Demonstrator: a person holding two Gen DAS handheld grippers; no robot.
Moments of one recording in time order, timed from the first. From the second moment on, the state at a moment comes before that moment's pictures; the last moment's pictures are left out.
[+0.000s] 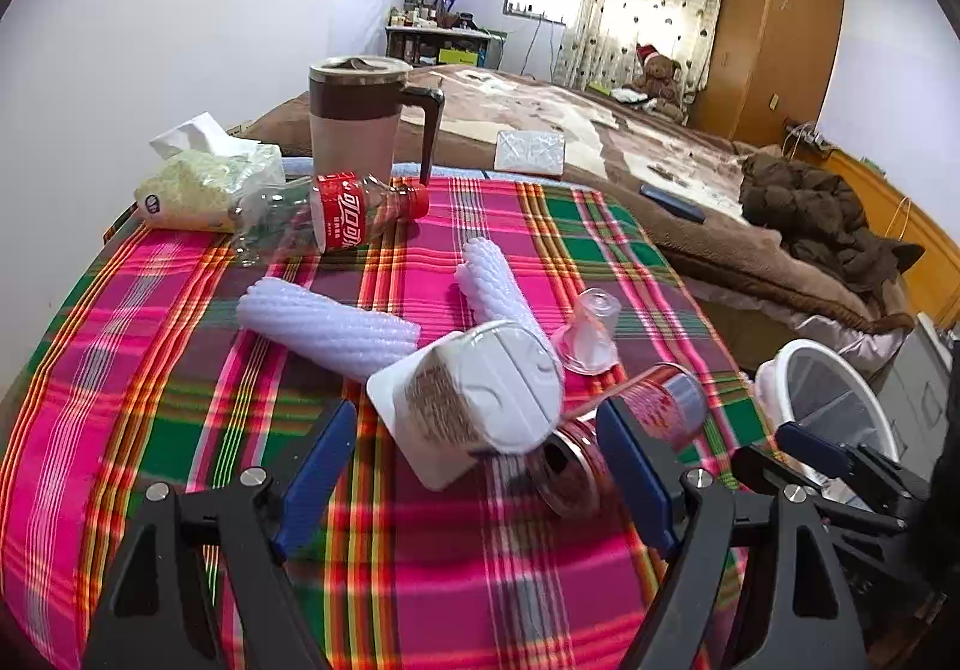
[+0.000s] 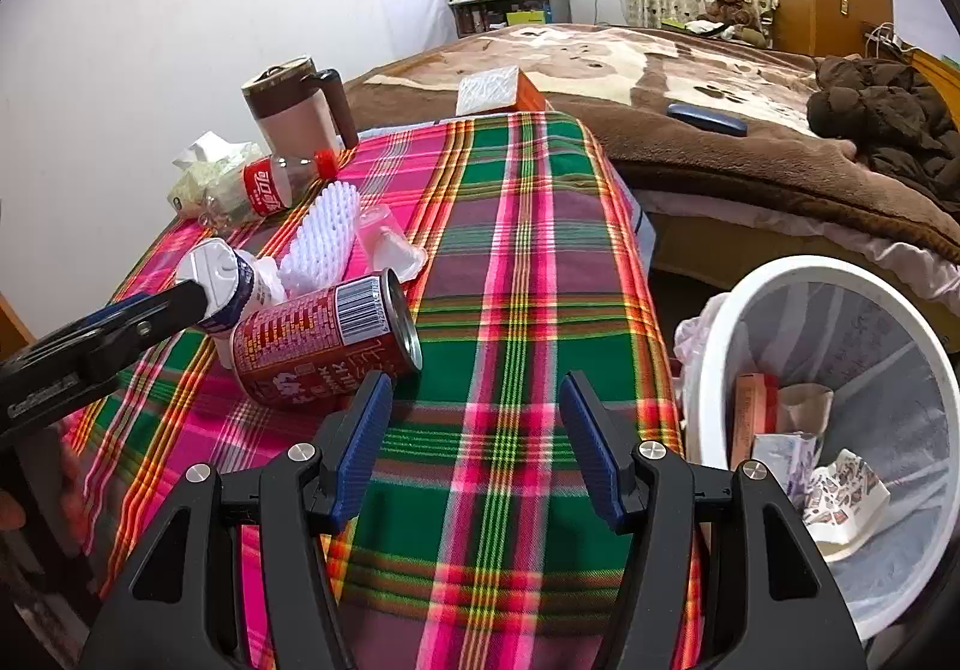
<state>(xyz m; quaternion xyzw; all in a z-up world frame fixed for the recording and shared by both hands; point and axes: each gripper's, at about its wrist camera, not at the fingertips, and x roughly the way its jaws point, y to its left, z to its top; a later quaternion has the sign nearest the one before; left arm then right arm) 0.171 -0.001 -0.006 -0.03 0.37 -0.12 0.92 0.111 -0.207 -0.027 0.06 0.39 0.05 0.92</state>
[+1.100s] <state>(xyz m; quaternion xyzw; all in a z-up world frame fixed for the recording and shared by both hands) 0.180 0.062 -0.010 -0.04 0.38 -0.10 0.92 0.125 -0.173 -0.018 0.06 0.39 0.12 0.91</state>
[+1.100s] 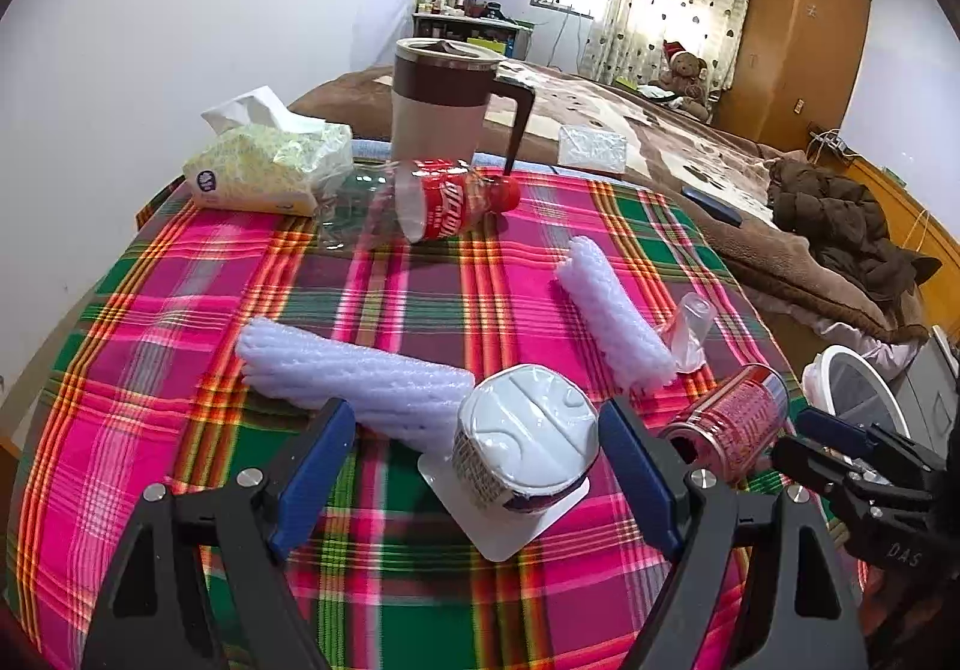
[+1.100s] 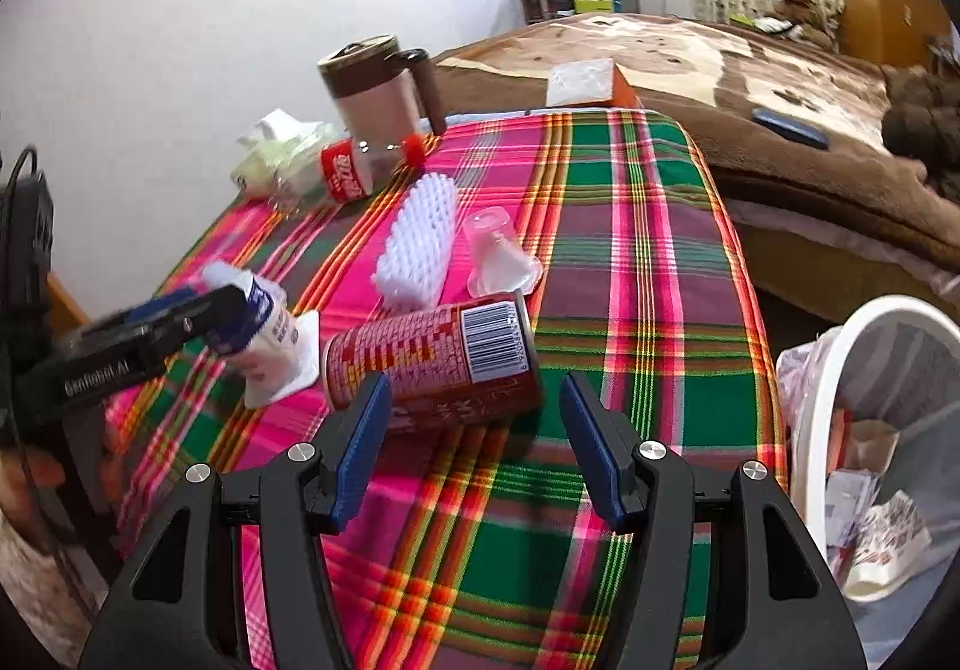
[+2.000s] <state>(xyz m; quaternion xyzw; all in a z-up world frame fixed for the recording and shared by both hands) 0.174 0.074 -0.008 -0.04 0.37 -0.08 0.92 0.120 -0.144 -0.006 0.01 0.35 0.22 0.91</state>
